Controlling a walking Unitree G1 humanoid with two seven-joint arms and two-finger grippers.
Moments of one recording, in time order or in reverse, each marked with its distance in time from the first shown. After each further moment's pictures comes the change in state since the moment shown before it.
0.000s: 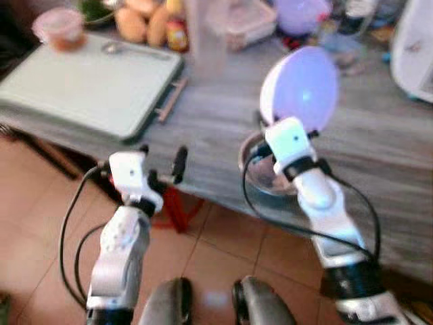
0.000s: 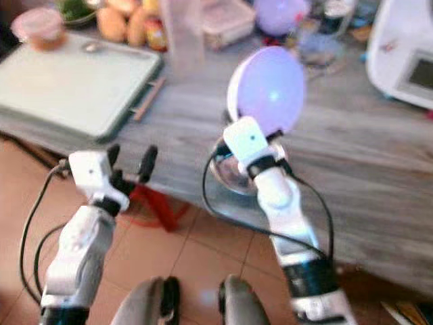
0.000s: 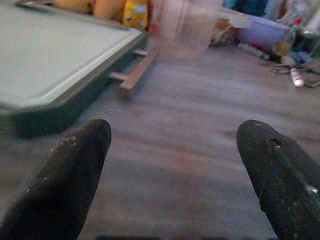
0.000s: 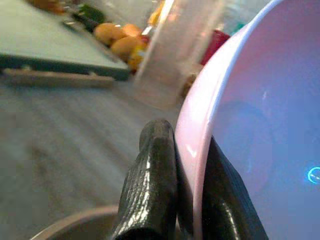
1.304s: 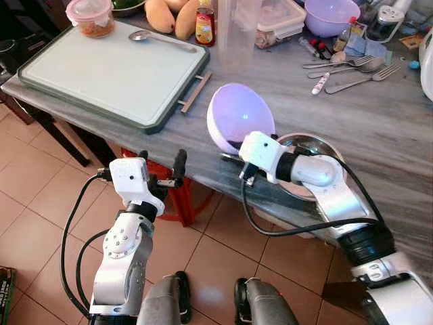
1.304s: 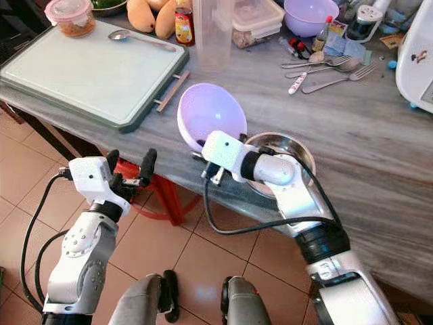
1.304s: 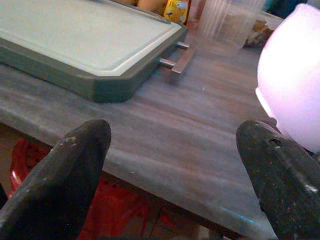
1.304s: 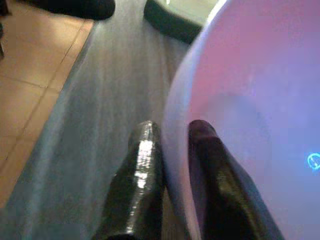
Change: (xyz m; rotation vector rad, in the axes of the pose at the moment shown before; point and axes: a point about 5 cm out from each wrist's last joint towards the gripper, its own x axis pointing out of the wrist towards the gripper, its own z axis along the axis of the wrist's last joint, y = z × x) left arm -0.006 -0.001 -0.003 -0.016 0.020 0.040; right arm 0.018 0.010 -0.016 -0.124 0.090 0.667
